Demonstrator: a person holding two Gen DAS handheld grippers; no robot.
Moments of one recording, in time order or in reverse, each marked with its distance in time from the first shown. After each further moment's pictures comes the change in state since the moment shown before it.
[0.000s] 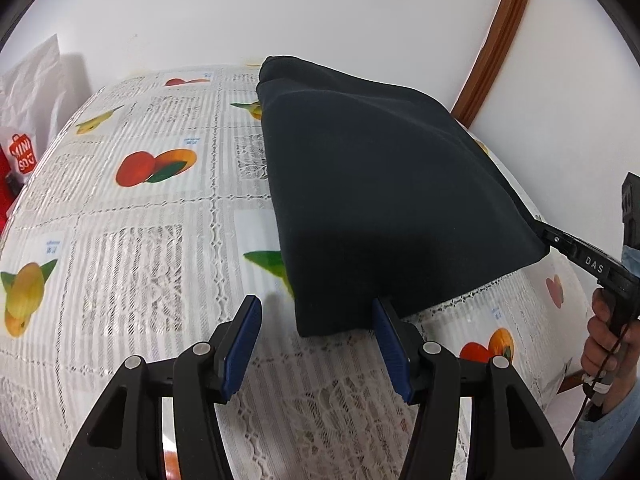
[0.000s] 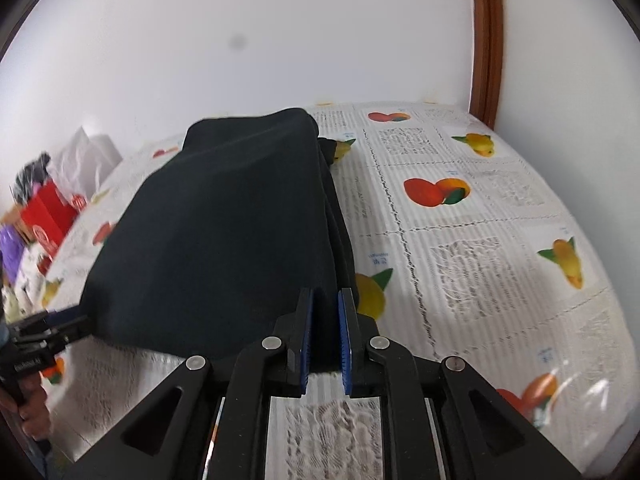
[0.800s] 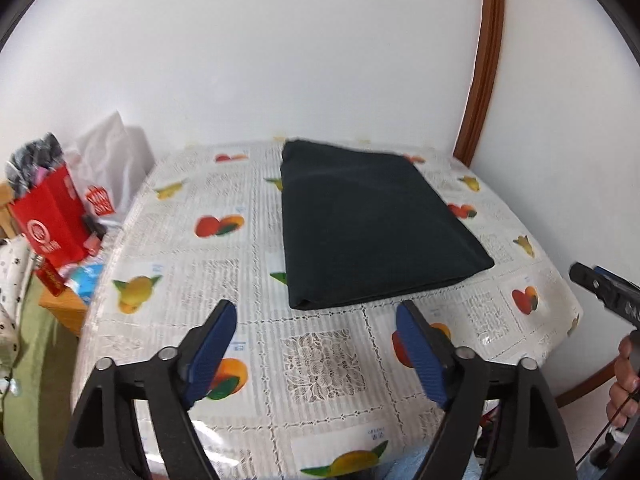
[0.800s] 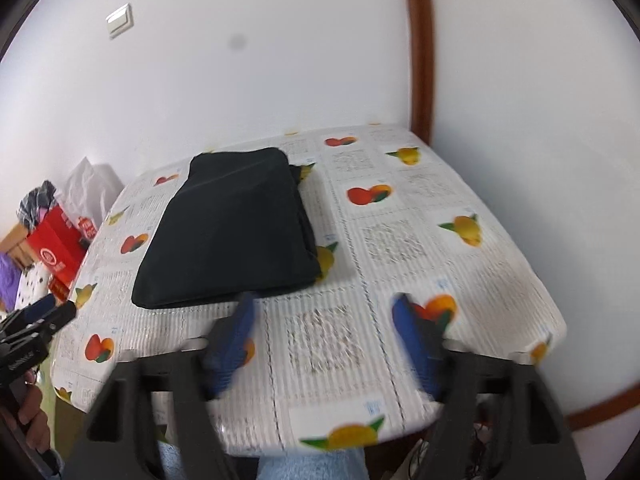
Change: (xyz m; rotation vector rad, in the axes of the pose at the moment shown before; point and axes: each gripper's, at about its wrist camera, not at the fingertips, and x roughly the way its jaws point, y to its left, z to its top) left arm -0.149 -0.071 -0.018 0.043 -0.180 0.203; right arm -0.167 -0.005 -0.034 0.115 -0.059 -0.096
